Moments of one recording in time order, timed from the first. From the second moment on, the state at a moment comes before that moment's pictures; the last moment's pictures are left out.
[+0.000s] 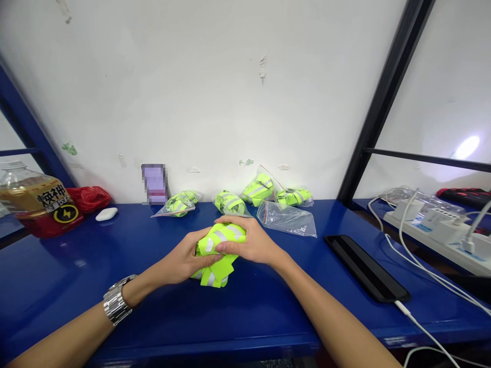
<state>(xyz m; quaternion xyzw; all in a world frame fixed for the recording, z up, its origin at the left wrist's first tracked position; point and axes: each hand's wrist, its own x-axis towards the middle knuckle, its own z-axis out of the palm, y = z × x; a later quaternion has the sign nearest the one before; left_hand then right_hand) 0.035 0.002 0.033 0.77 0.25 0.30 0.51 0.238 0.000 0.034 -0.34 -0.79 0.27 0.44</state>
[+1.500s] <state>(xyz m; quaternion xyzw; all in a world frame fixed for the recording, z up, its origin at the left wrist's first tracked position) 0.032 0.013 0.009 0.77 0.31 0.46 0.33 0.208 -0.004 0.006 -0.24 -0.51 0.64 0.53</state>
